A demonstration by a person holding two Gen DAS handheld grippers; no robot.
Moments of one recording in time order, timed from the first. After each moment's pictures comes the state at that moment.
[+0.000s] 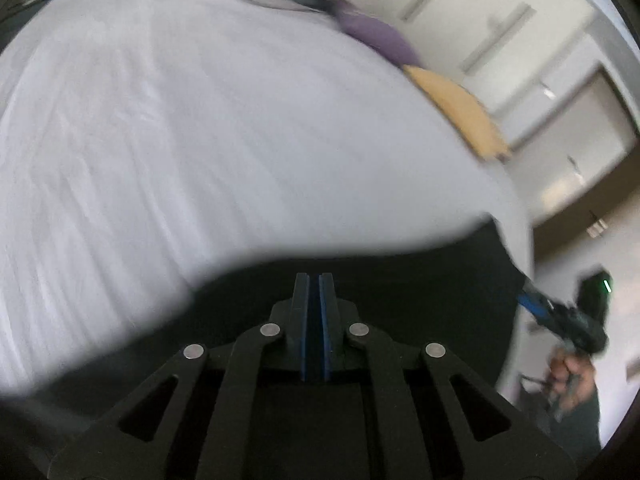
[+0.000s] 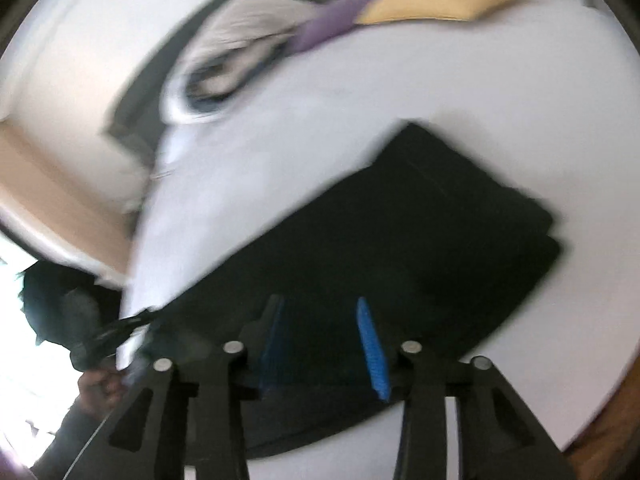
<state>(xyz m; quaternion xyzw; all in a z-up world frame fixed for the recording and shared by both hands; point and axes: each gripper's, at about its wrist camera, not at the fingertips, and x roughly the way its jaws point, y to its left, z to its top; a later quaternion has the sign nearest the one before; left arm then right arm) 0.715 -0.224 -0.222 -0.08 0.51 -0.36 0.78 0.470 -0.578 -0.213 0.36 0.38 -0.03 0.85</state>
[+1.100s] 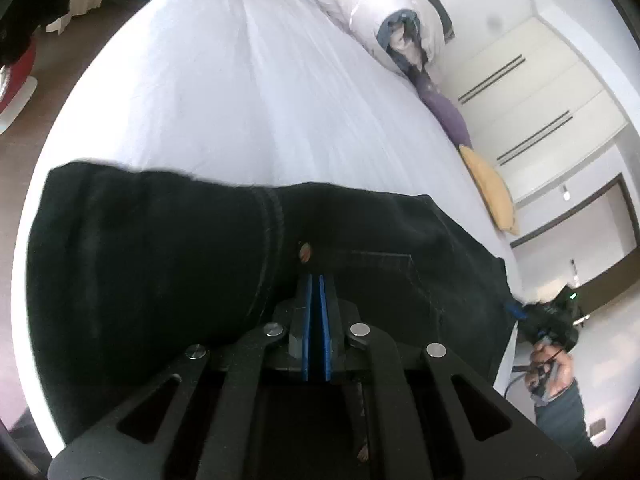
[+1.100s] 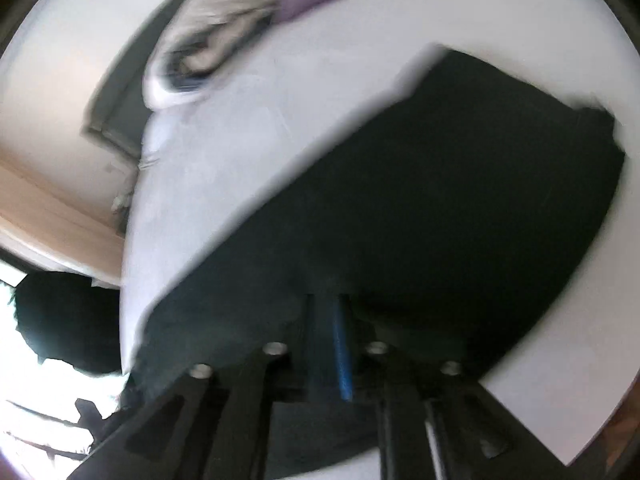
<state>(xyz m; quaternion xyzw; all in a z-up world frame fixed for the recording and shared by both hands) 0.665 0.034 -0.261 -0.24 0.48 -0.24 0.81 0.513 -0.521 -0.234 0.39 0.42 -0.05 0.82</state>
